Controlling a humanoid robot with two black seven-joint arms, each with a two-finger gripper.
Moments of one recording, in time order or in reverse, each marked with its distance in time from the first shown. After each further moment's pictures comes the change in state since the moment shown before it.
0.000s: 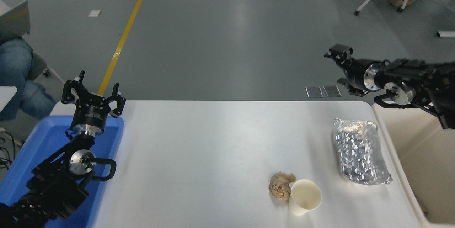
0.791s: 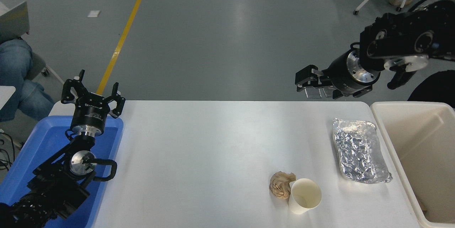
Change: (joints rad) left arm 0.000 0.000 0.001 0.000 0.000 0.000 0.000; right arm 0.503 0.165 -0.225 0.597 -0.363 0.258 -0.044
